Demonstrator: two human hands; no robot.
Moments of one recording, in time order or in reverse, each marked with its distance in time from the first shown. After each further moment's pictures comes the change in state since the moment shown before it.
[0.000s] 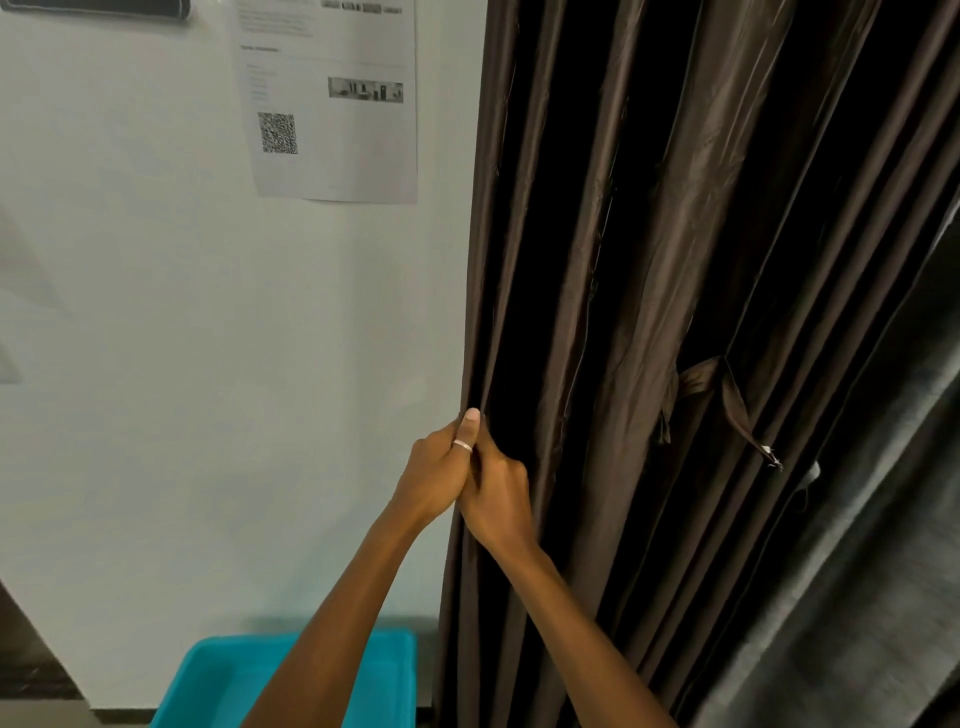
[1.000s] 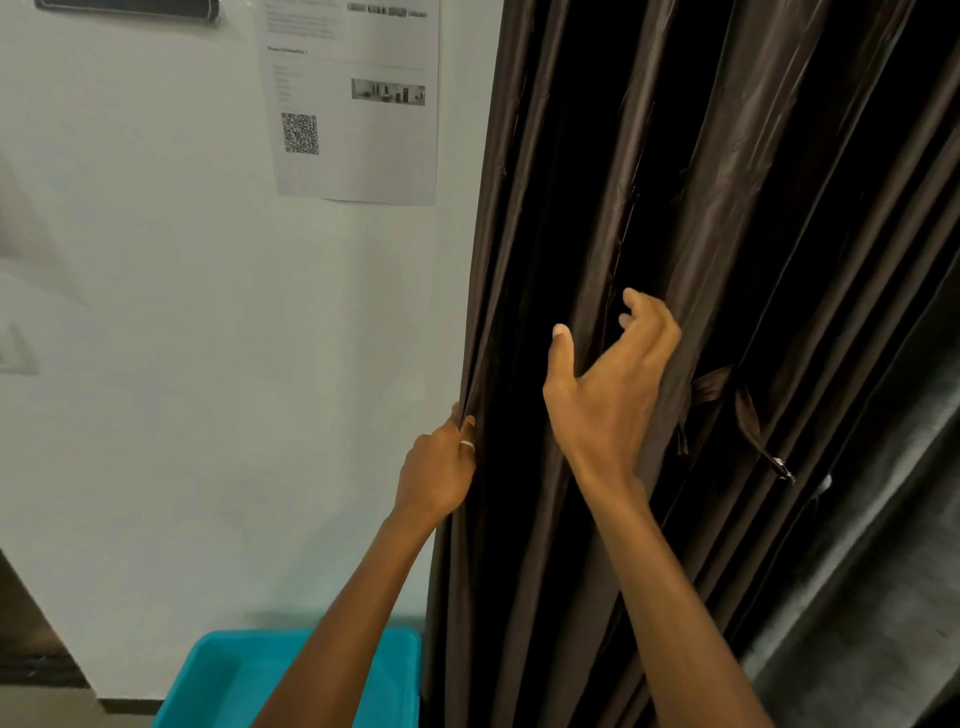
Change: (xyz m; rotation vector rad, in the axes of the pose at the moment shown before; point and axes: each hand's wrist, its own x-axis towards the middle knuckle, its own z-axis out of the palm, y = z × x) left_hand 0.004 -0.005 -0.009 0.399 0.126 0.034; right_hand 0.054 -0.077 -0.100 -0.120 0.650 -0.151
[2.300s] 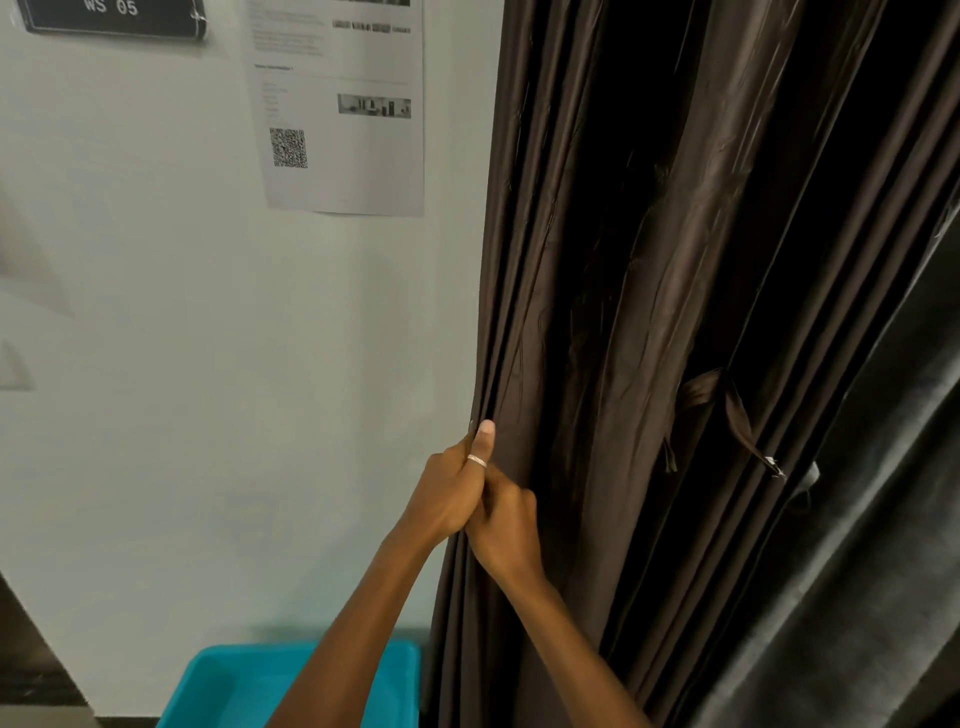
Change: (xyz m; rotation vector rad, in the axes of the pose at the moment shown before) left_hand -0.012 0.018 0.007 -0.376 -0.178 -0.094; right_hand -0.122 0.044 0.031 0.160 -0.704 0.303
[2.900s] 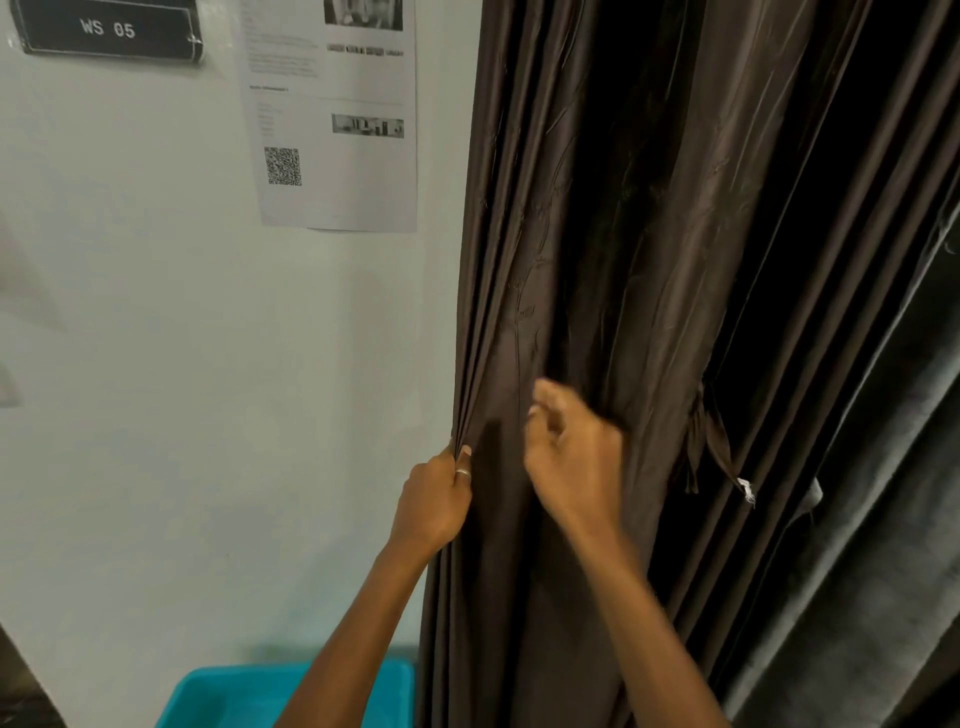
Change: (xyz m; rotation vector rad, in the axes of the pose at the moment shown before) left_hand 0.013 -0.018 0.001 0.306 0.157 0.067; right_hand 0.038 -0.053 -0.085 -0.161 0.364 -0.130
